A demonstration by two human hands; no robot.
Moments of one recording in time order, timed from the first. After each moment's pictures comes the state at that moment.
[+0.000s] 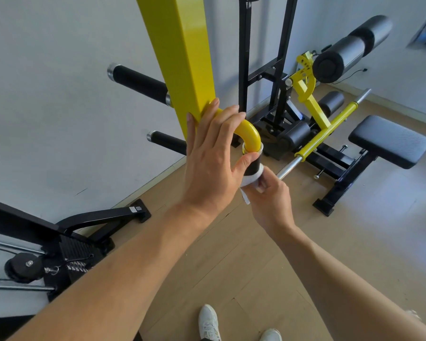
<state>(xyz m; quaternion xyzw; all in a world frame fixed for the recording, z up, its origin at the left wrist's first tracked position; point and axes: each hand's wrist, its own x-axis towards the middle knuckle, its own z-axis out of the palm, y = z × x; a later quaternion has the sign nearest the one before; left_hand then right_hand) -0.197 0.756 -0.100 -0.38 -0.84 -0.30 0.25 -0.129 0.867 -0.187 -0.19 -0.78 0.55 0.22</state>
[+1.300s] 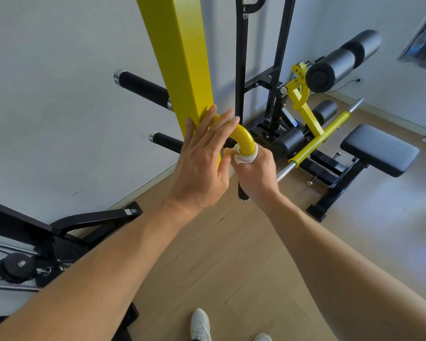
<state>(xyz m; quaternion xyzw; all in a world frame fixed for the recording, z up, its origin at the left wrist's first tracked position) -0.204 0.753 -0.091 -0.42 -0.84 -0.29 0.18 -0.170 0.885 -0.136 -0.17 -0.77 0.56 0.25</state>
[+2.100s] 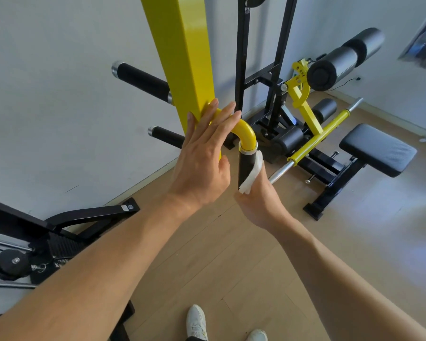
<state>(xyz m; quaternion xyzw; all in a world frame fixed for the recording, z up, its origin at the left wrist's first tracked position) -0.214 0.759 -0.092 -0.42 -0.84 -0.29 0.18 -0.135 0.886 -0.150 -0.13 -0.84 0.53 0.09</state>
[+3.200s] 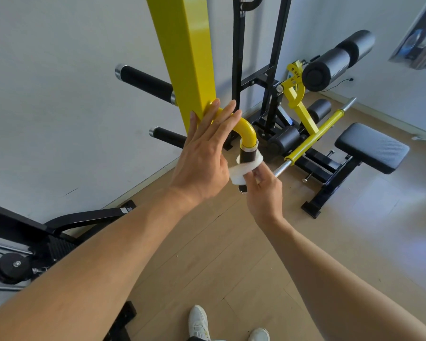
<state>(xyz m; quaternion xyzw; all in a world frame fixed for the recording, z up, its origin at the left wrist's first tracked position) -0.215 0.751 -0.089 -0.44 -0.84 -0.28 0.16 -0.138 0.876 -0.184 -0.23 -0.78 0.51 0.27</state>
